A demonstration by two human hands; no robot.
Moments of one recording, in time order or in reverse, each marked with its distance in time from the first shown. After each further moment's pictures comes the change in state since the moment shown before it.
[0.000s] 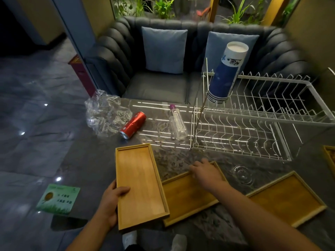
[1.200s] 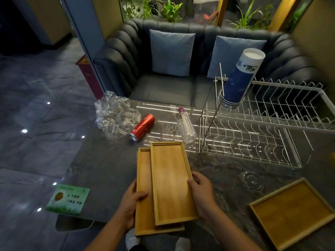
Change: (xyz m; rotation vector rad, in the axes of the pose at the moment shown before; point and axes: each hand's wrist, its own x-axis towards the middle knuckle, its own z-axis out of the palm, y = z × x) left_hand 0.034 -0.026 -0.009 0.024 -0.191 -0.011; right_hand -0.027 -0.103 -0.010 1.480 0.293 0.627
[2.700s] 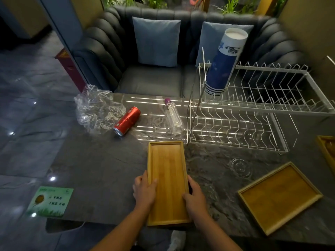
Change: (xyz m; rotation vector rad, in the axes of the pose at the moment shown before) left_hand 0.030 -0.037 0.087 0.920 0.311 0.203; right_hand -0.007 0.065 -0.021 -0.139 -0.062 0.057
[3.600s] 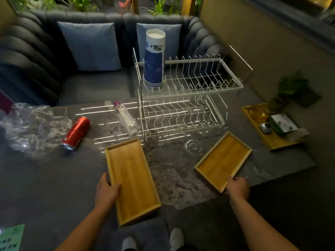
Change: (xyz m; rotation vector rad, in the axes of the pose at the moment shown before) left_hand 0.014 0.002 -0.023 -0.090 -0.155 0.095; right_hand -0.028 0.105 -0.206 -0.010 0.867 0.515
